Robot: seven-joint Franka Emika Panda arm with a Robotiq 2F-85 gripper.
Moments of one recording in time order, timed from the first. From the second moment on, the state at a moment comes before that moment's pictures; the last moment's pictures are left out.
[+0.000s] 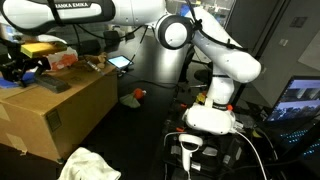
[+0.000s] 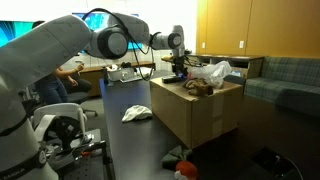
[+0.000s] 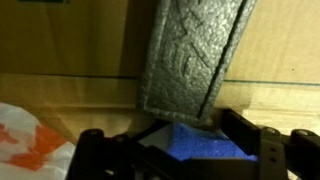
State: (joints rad) arm 0.41 1.03 0.04 -0.74 -0.05 1.91 0.33
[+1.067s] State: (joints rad) arm 0.43 1.00 0.04 -0.71 -0.13 1.68 0.10
